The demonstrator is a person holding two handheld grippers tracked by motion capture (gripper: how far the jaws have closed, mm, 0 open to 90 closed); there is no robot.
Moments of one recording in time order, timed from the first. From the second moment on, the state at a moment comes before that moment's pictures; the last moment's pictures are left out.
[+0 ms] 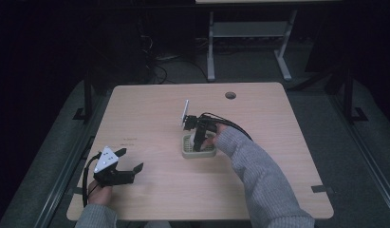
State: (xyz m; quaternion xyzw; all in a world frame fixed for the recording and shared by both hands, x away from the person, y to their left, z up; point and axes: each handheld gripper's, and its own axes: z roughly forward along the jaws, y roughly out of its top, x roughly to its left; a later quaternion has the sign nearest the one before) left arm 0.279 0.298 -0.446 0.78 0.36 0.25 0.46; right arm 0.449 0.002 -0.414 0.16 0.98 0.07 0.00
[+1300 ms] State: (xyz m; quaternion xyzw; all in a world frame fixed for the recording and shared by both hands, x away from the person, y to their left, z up) left arm 0.278 0.296 -0.445 0.77 0.35 0.25 0.46; right arm 0.444 -0.002 -0.399 0.16 0.98 0.10 0.01
